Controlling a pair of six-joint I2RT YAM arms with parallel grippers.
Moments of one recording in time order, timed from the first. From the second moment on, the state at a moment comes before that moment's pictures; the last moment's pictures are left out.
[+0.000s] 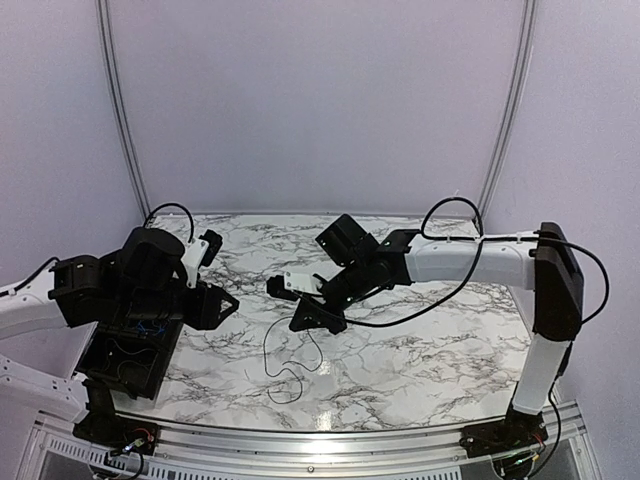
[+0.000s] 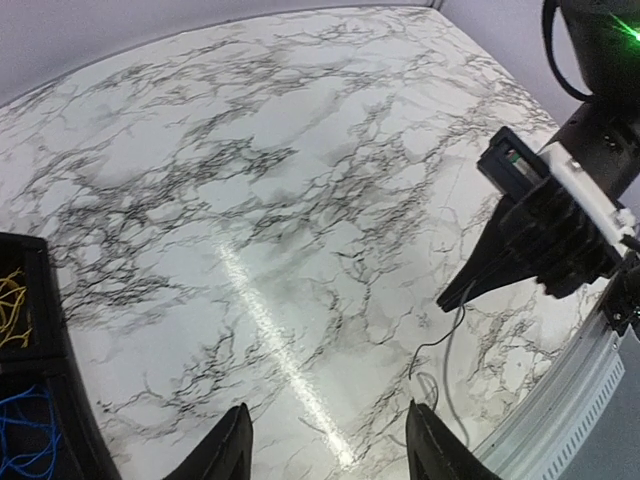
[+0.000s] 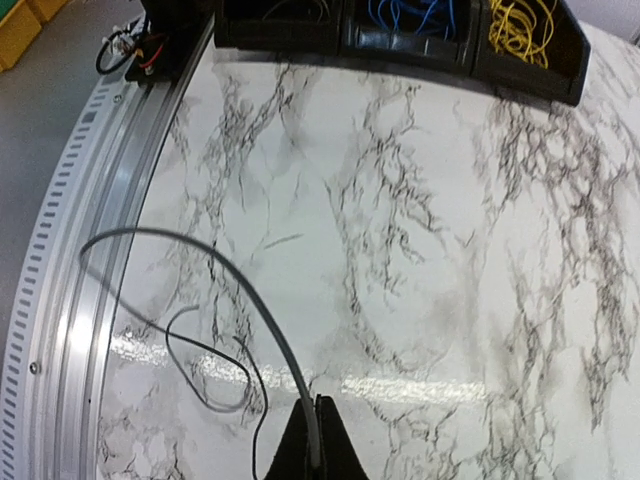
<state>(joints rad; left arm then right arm) -1.00 1.02 0.94 -0.66 -0.24 -0.46 0.94 1.86 1.45 -0.50 -0.56 -0.55</state>
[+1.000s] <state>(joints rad) -1.03 1.29 0.80 -0.10 -0.07 -0.61 0.91 1.78 1.40 -0.49 -0.44 -0.53</state>
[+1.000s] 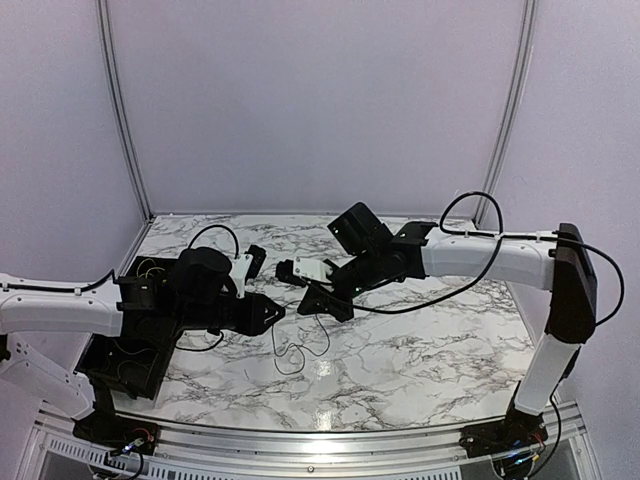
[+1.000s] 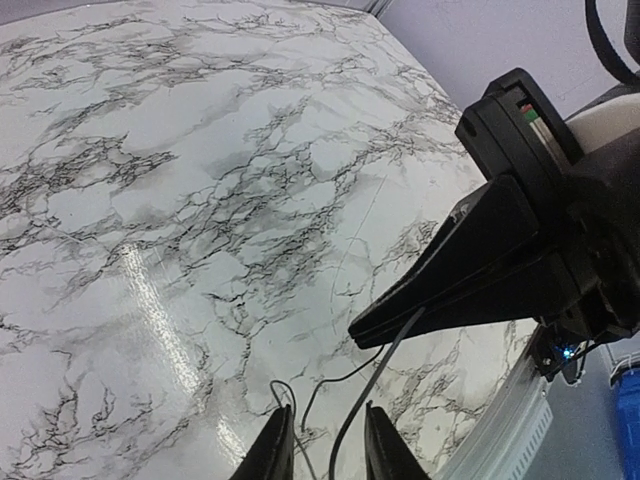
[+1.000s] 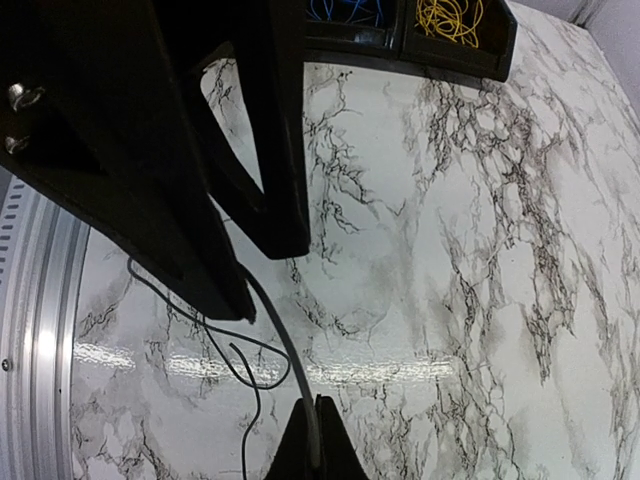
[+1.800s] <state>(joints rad) -1.03 1.22 0.81 -0.21 -0.15 -0.62 0.86 1.78 1.40 -0.50 -0.49 -0.52</state>
